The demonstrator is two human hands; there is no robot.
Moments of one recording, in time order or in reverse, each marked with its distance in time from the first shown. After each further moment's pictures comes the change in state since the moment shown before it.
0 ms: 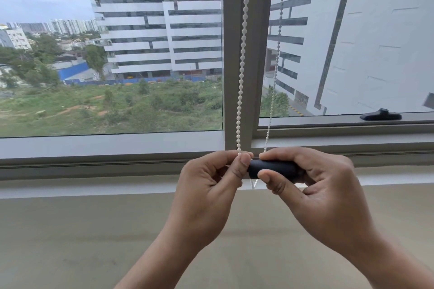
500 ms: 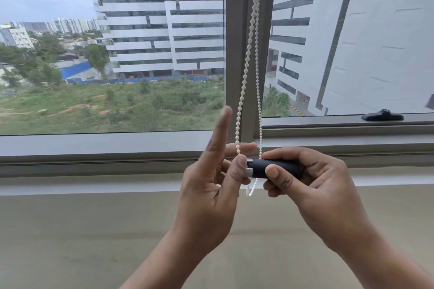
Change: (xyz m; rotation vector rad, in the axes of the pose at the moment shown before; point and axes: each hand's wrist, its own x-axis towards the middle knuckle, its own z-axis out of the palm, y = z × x) left_hand -0.007 -0.002 0.003 0.043 0.054 0.257; right_hand -0.003 -0.003 0.006 0.485 -0.010 0.351
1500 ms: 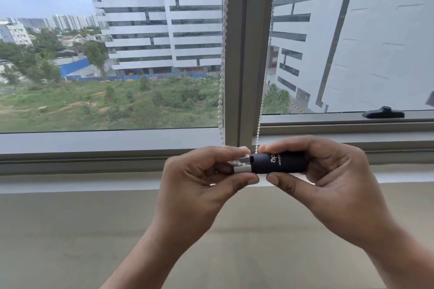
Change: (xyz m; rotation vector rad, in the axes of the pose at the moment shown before) left_hand 0.007 0.001 -0.015 -0.108 -0.002 -0.125; right_hand 0.006 -0.010 -0.014 -0.113 -0.148 -0.206
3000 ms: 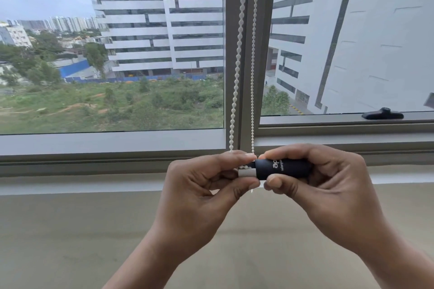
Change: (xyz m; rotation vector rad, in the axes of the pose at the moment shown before) left_hand -0.006 0.005 0.000 -0.013 -0.069 0.020; right_hand -0.005 0.004 0.008 0.104 0.076 0.054
